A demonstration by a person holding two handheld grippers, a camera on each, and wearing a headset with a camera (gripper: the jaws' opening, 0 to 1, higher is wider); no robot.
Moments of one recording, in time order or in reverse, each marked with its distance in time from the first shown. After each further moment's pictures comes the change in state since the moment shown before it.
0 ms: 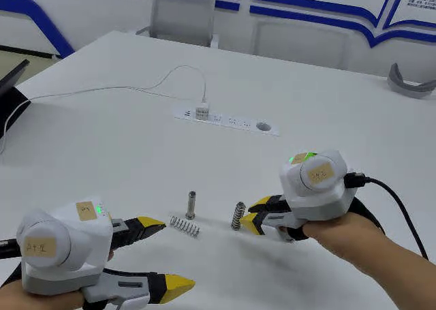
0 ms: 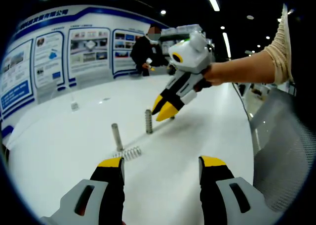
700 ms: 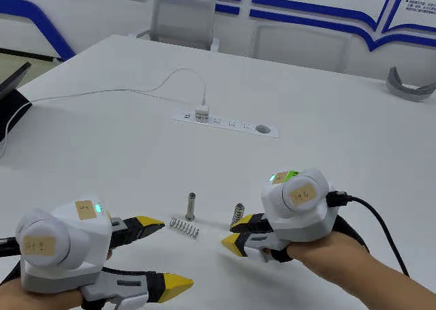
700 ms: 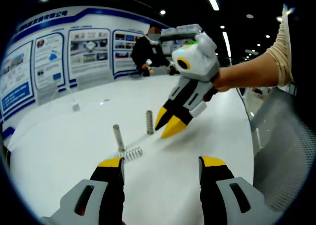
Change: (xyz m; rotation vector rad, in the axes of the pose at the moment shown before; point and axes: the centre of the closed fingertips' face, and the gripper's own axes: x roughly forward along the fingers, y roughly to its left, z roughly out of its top) left arm -0.002 0.001 0.001 0.009 0.001 0.009; right arm 0.017 0.045 0.006 -0.024 -0.009 0.090
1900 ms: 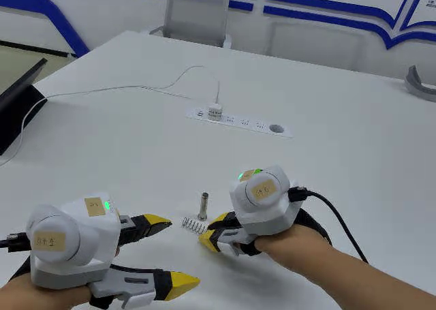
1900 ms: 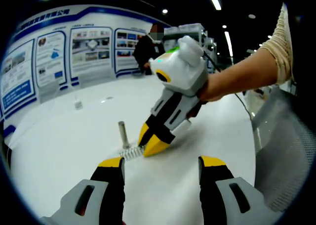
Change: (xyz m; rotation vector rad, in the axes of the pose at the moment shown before) left arm -0.004 0.008 -0.004 -0.010 0.010 0.012; right arm 0.053 0.009 0.014 -0.014 0.022 0.046
